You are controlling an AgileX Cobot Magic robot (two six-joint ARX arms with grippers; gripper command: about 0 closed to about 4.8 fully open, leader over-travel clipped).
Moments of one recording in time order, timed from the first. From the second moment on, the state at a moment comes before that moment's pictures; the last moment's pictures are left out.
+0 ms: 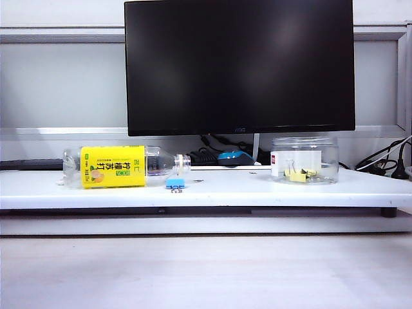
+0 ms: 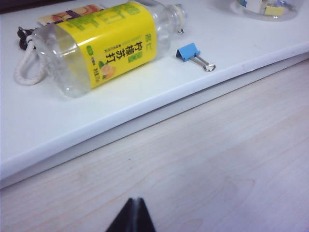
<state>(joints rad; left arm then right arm) -0.63 0.16 0.01 -0.15 -0.12 -0.02 0.14 0.14 0.04 -0.25 -0.09 0.13</state>
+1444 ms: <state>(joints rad) -0.63 0.16 0.01 -0.15 -0.12 -0.08 0.14 0.16 0.04 -0.25 -0.09 0.13</state>
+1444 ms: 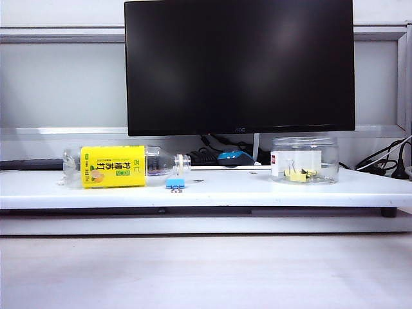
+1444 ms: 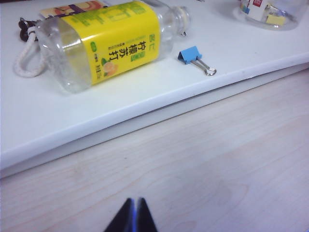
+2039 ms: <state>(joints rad) -0.35 0.10 0.01 -0.16 -0.09 -0.08 0.13 0.00 0.04 -0.25 -0.09 0.13</state>
